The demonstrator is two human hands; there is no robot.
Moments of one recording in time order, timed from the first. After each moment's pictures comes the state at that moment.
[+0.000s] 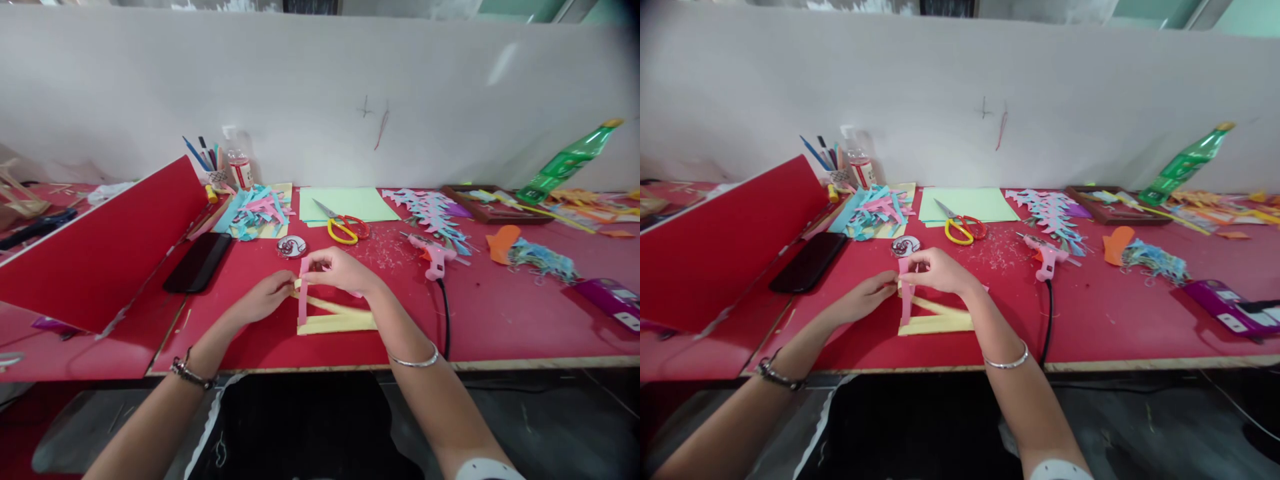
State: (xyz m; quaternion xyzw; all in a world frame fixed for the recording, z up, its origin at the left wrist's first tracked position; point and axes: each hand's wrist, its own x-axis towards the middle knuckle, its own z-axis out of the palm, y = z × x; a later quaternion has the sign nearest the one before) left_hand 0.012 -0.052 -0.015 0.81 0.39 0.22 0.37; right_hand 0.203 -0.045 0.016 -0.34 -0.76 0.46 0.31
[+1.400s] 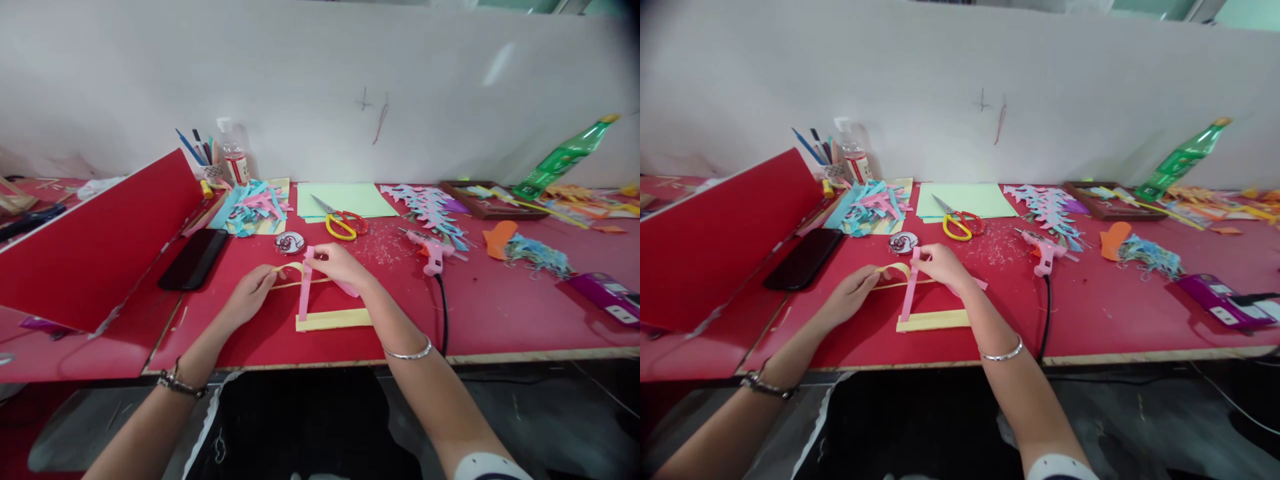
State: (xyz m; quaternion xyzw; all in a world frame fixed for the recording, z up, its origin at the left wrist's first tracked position) left_hand -0.003 -0.058 -0.022 0.76 0.46 0.31 0.32; right_hand 0.201 -0.031 -0.009 -0.52 -0.71 0.37 0.30
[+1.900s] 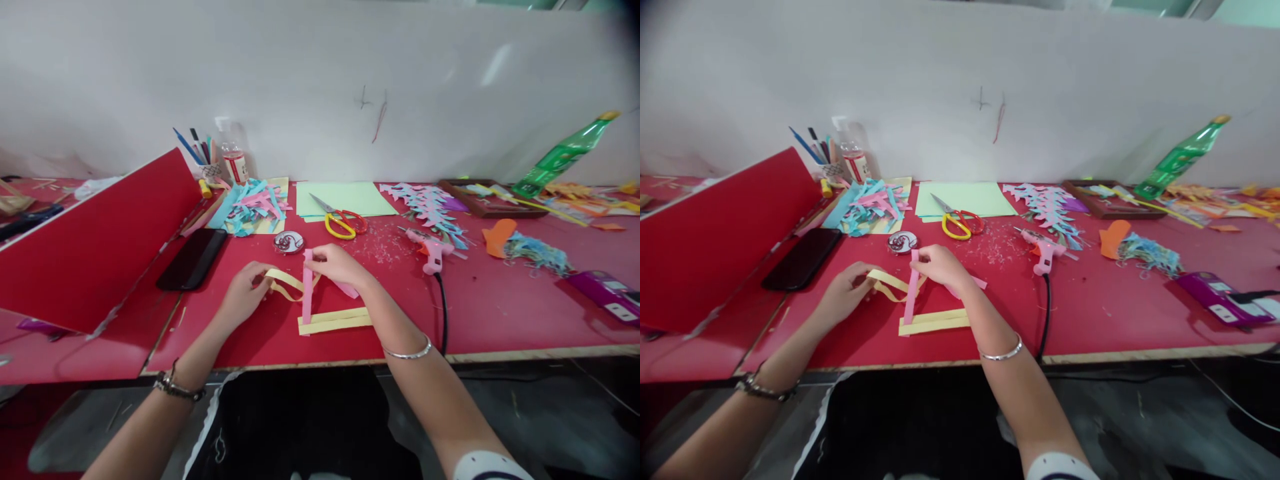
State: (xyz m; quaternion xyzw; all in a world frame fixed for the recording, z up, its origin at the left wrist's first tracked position) left_hand -0.004 -0.057 -0.024 0.70 0.52 0.35 0.34; right_hand 0.204 -0.029 -0.011 -0.50 -0.73 0.37 0.28
